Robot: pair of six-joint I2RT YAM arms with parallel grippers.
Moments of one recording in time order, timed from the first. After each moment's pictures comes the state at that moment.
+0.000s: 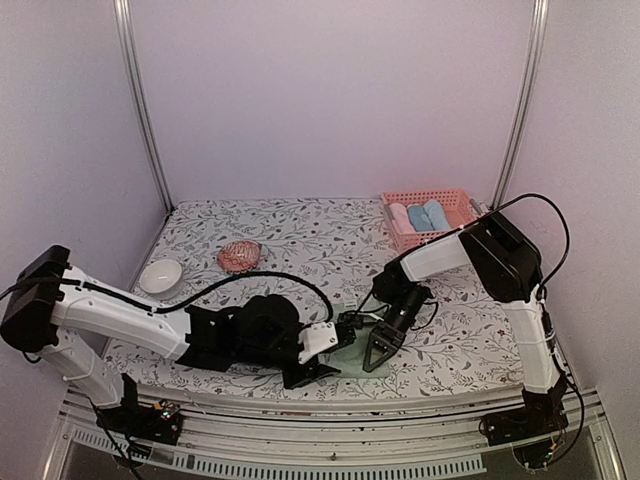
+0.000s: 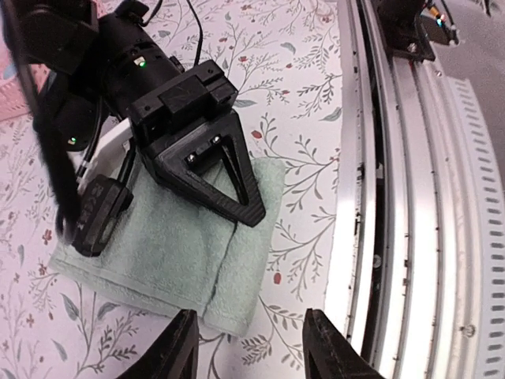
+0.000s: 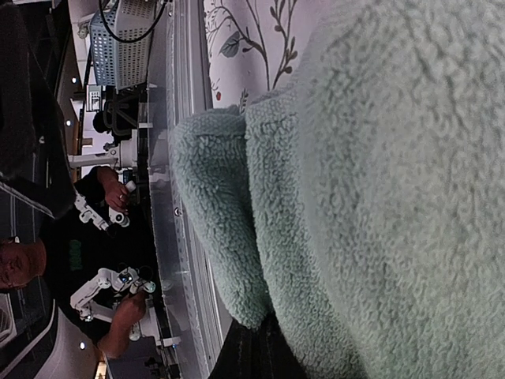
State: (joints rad) left arm -1.25 1.50 0.75 0.11 0.02 0.14; right arm 0.70 2.31 1.44 -1.14 -1.05 -0.68
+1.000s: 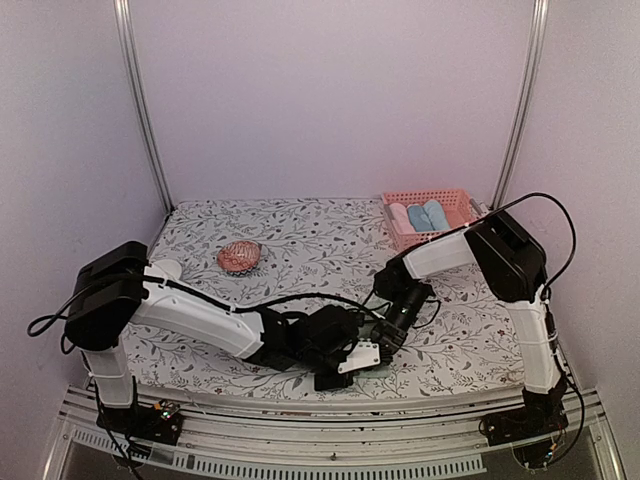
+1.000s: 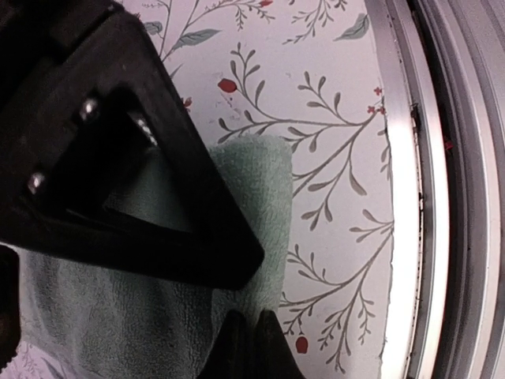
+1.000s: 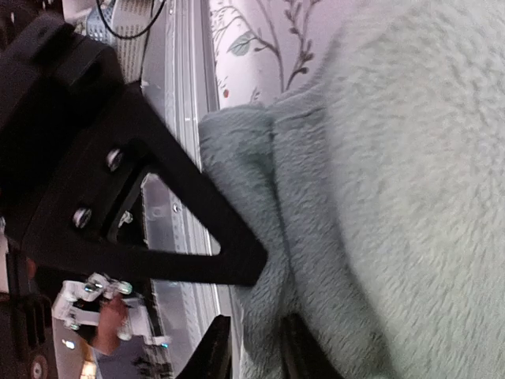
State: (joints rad) left arm -1.27 1.92 1.09 -0.09 -0.05 0.35; right arm 0.69 2.29 1.44 -1.18 -1.06 -0.68
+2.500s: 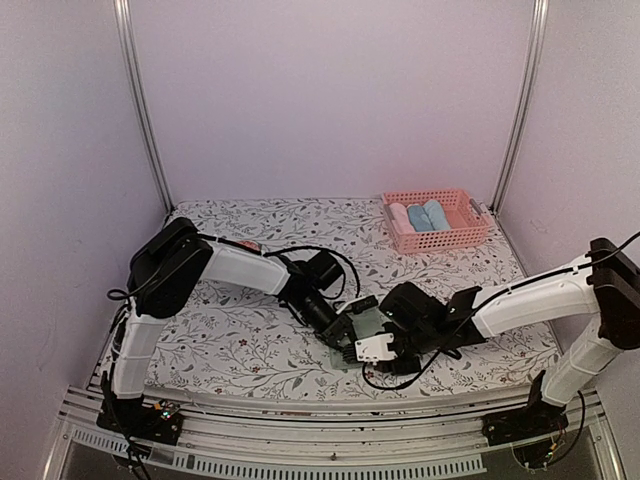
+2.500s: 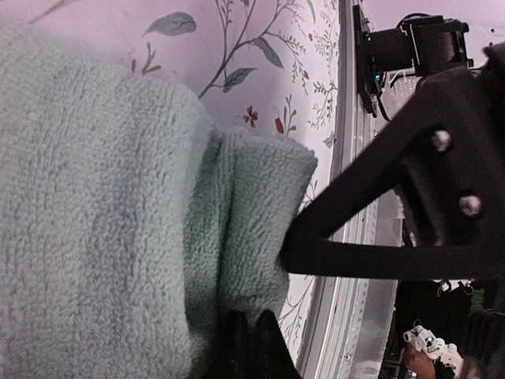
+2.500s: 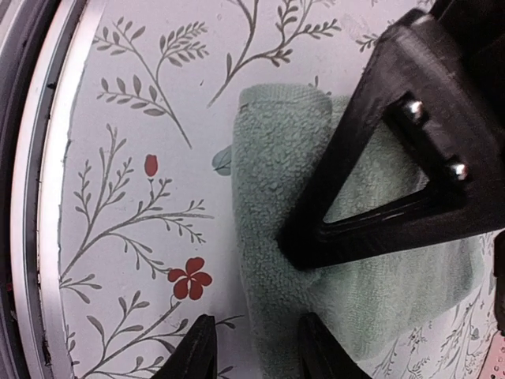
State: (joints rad) left arm -0.88 2.28 1.49 -0.40 0.93 -0.11; right arm 1.05 1.58 0.78 -0.25 -0.01 -0.71
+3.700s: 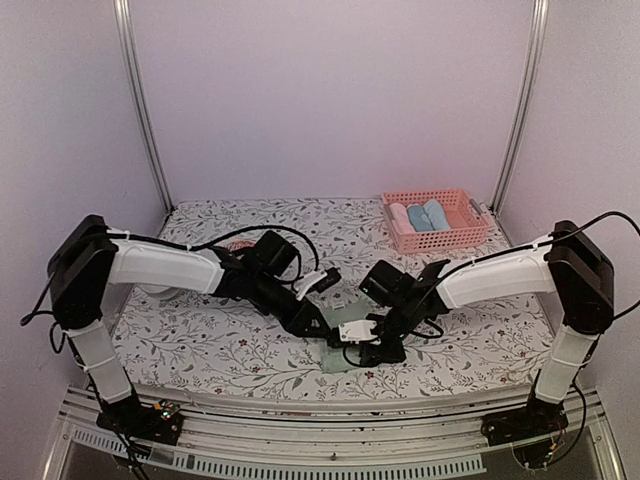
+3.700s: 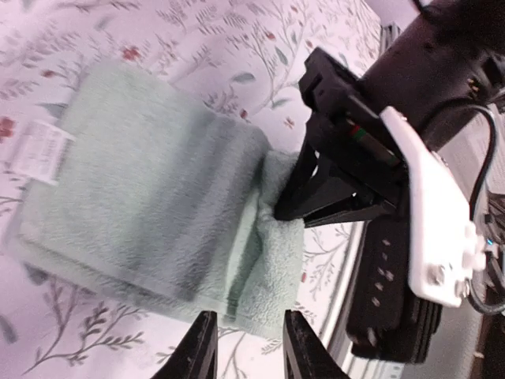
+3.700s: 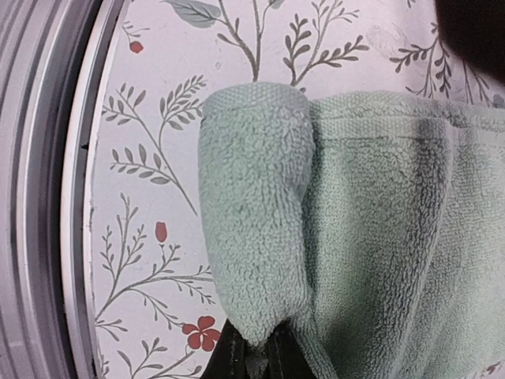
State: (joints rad) left arm -0.85 1.82 1.10 -0.24 0.61 -0.10; right arm 0.96 1.79 1.05 -0.48 -0.29 -0.67
